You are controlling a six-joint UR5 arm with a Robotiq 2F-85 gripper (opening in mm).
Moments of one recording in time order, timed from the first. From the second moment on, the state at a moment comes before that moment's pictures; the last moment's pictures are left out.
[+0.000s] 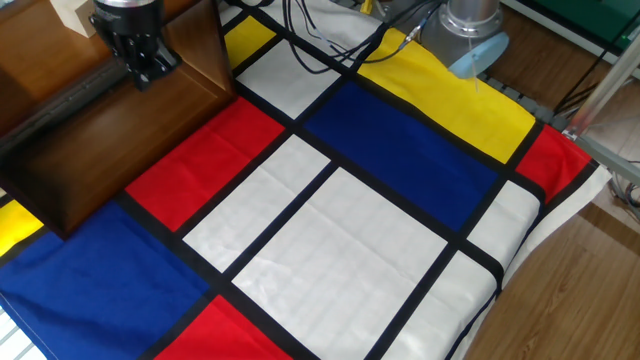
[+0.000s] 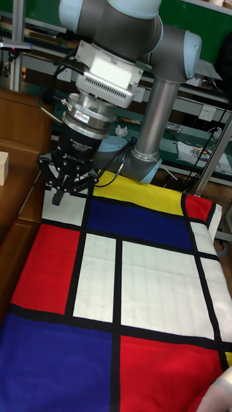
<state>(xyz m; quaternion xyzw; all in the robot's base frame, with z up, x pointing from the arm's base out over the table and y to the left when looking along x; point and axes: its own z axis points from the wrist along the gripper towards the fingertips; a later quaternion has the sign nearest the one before) 0.580 -0.119 0.247 -0.04 0.99 -0.07 0.05</state>
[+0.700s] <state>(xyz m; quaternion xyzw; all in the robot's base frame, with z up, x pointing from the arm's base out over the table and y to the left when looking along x) 0.594 -0.074 0.229 0.01 1.00 -0.06 0.06</state>
